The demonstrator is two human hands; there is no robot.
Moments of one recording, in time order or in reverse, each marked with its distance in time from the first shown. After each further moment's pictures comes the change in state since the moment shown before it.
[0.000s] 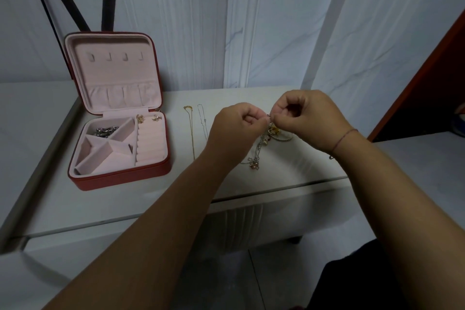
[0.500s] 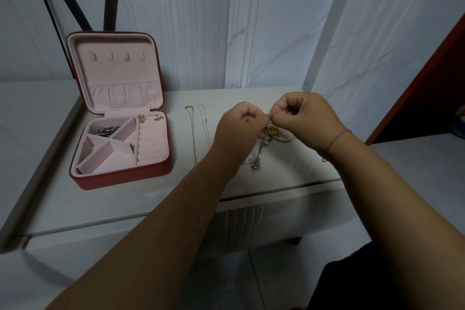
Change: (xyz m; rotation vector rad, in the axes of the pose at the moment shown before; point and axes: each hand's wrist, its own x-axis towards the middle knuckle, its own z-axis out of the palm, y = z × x) left_hand 0.000 0.002 0.007 -0.255 -0.005 -0.179; right_hand 0.002 0.000 0.011 0.128 0.042 0.106
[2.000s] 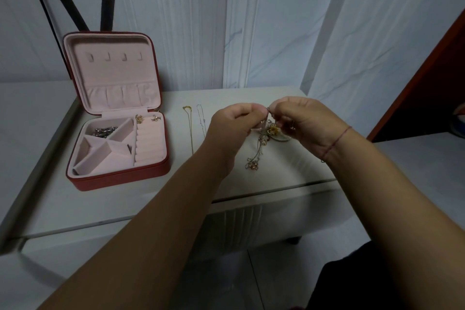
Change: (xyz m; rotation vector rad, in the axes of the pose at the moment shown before) left_hand -0.001 0.007 -0.007 -0.216 -0.056 -0.137; right_hand 0.002 -0.003 0.001 0.541 -0.081 0.319
